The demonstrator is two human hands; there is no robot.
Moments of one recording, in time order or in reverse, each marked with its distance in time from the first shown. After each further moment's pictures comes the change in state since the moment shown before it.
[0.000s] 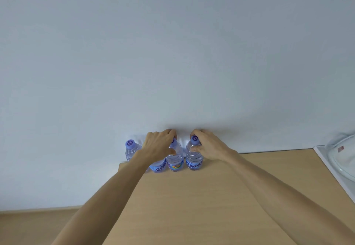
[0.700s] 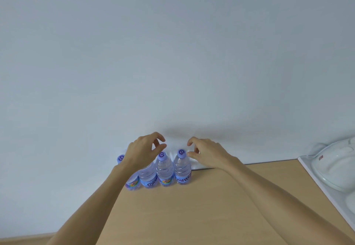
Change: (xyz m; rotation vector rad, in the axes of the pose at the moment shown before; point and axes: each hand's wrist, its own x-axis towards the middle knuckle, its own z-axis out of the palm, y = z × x) left_hand -0.027 -0.001 -0.057 -0.475 0.153 -0.146; right_hand -0.038 -0.014 -0.052 -0.129 0.002 0.033
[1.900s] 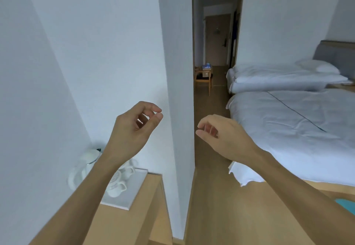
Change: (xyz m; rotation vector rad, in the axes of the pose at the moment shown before) left_hand -0.225 0.639 0.059 -0.912 -0.325 1.174; right_hand -0.706 0.127 -0.159 -0.231 1.043 0.918
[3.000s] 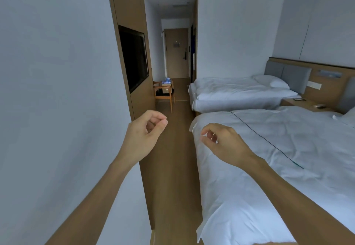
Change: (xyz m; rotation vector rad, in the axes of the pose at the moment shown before) left_hand 0.441 -0.152 0.396 -0.033 -0.140 0.064; right_hand 0.328 0.452 -0.029 -0.132 0.078 0.250
